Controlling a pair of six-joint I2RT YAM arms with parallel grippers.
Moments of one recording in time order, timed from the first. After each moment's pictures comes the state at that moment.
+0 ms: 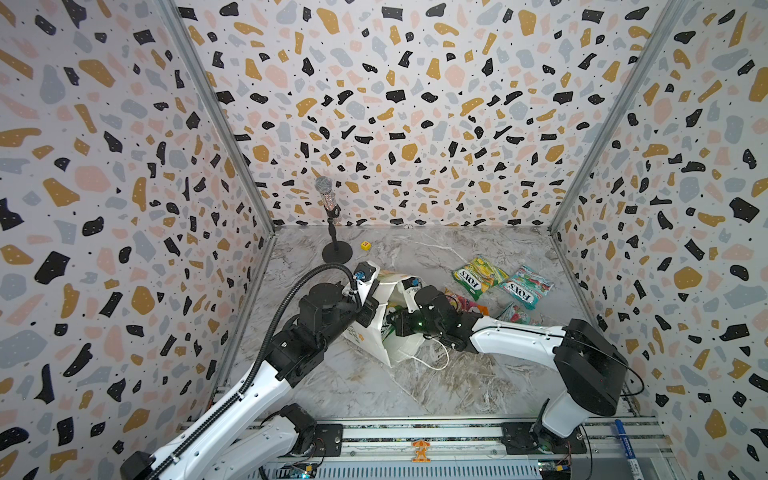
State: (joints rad) left arm -0.63 0.86 0.83 -0.23 -0.04 0.14; right arm 0.95 1.62 0.98 0.10 -0.16 0.64
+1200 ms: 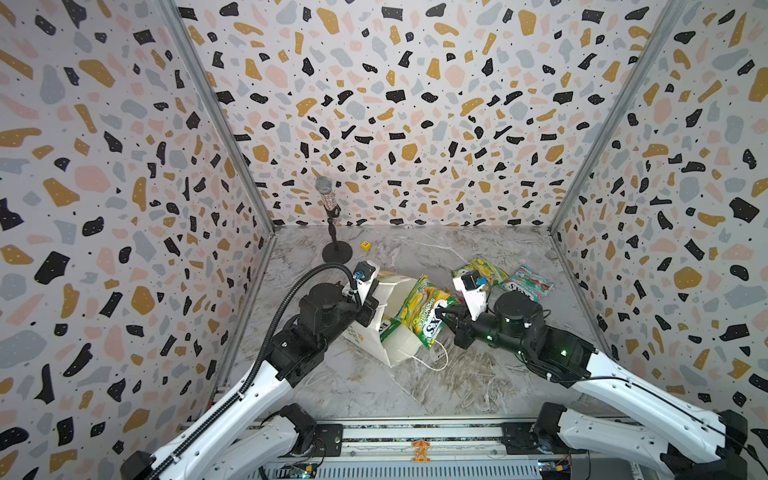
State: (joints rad) left arm -0.63 0.86 0.83 -0.23 -0.05 0.12; right arm 0.93 0.90 0.92 -0.34 -0.04 0.35
